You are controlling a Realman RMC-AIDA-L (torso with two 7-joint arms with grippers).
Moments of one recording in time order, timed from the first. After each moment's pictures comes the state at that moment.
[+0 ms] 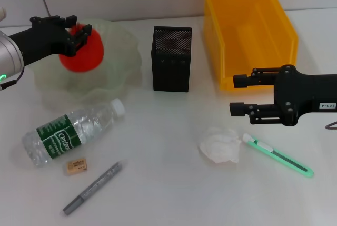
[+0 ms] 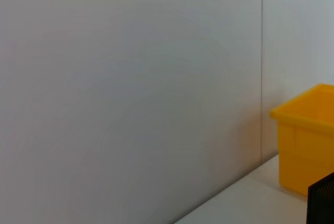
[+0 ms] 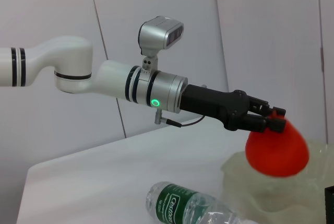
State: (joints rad) left arm -0.49 -2.07 1.22 0.88 1.63 0.77 -1.45; right arm 0.43 2.08 -0.69 -0.96 -1.93 -1.80 1.46
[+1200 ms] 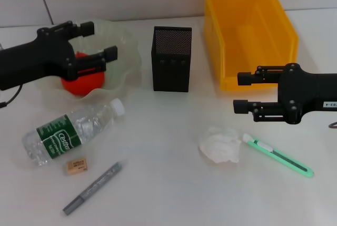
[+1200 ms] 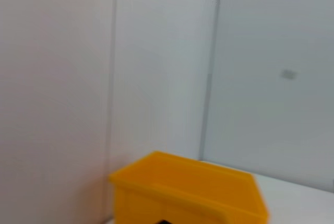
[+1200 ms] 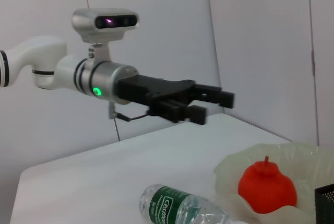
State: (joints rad) left arm -0.45 -2.06 1.15 0.93 1.60 1.08 -1.48; right arm 0.42 2.08 -0.68 -0.96 -1.92 -1.80 1.45
